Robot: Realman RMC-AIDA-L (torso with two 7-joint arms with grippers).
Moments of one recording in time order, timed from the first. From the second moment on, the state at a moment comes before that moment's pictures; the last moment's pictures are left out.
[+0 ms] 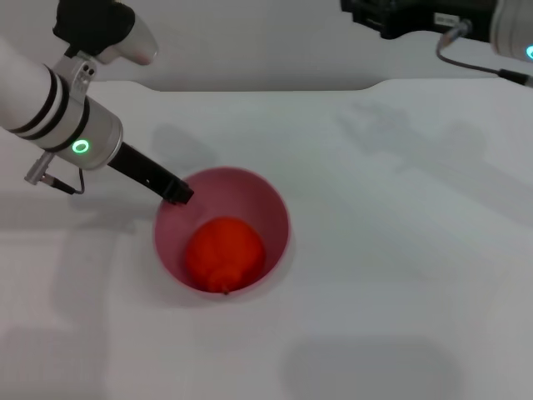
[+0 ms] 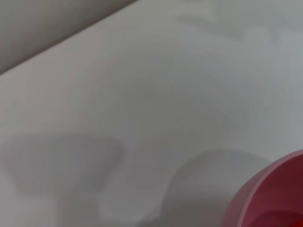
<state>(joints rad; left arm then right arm) -0.81 -2.04 1.17 0.89 2.54 1.33 -2.39 0.44 2.08 -1.35 -1.40 -1.95 -0.84 2.15</state>
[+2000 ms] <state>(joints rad) -0.58 -2.06 1.08 1.10 1.71 1.21 -1.90 0.41 2.08 -1.33 -1.31 -1.89 -0.75 2.06</state>
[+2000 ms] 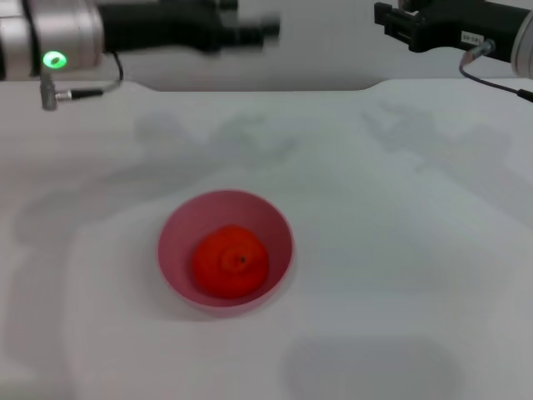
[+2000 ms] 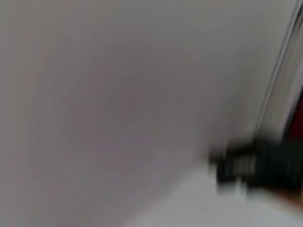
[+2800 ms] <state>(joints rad) -0.30 -2.07 1.26 0.54 0.30 1.15 -0.51 0.36 2.08 -1.15 -0.69 -0.48 -0.99 0.66</state>
